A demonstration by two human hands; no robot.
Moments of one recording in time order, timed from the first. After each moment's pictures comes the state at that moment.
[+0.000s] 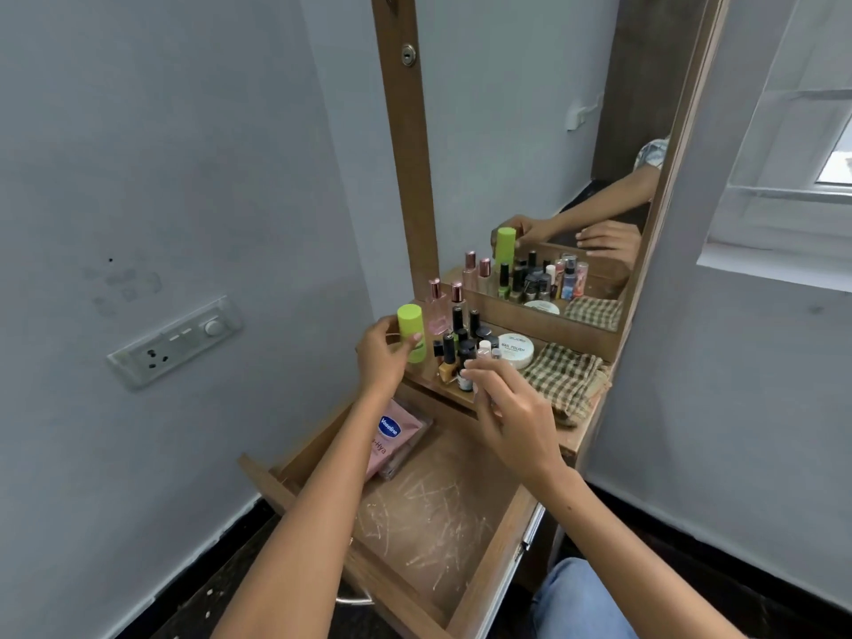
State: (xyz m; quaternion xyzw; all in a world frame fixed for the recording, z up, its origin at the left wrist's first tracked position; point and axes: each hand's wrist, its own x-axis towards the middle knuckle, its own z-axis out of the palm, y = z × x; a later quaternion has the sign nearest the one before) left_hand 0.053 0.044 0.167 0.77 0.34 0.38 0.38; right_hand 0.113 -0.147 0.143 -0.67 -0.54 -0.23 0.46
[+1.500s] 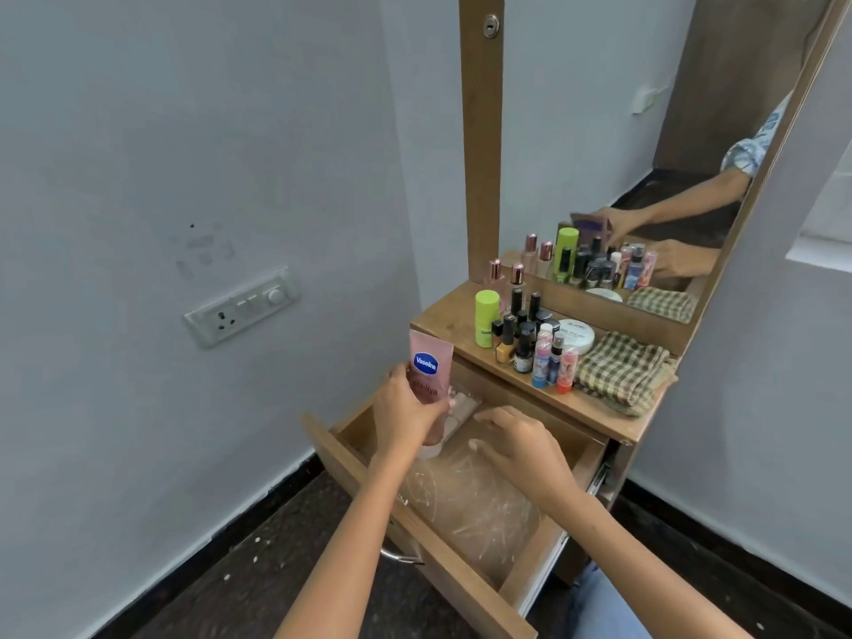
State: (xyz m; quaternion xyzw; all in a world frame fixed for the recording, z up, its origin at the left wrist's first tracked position) left_hand -0.043 0.012 0.123 0.79 0.46 0.29 0.30; right_hand 0.064 -0.136 0.103 -0.79 -0.53 0.04 0.32
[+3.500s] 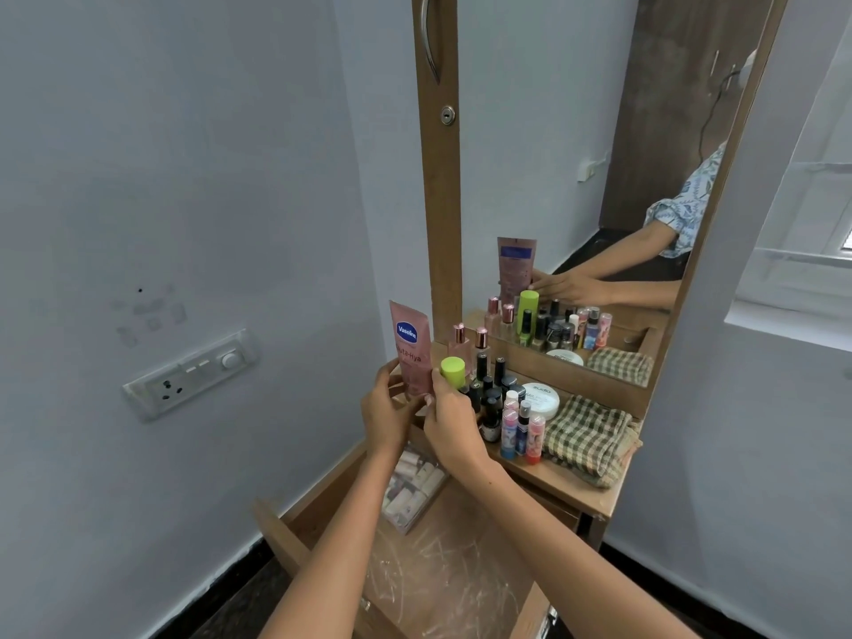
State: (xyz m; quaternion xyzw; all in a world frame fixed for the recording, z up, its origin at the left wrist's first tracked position) left_hand 0.039 0.066 0.140 0.73 0.33 0.43 0.43; right_hand 0.090 -0.024 0.161 -0.78 -0.44 0.05 0.44
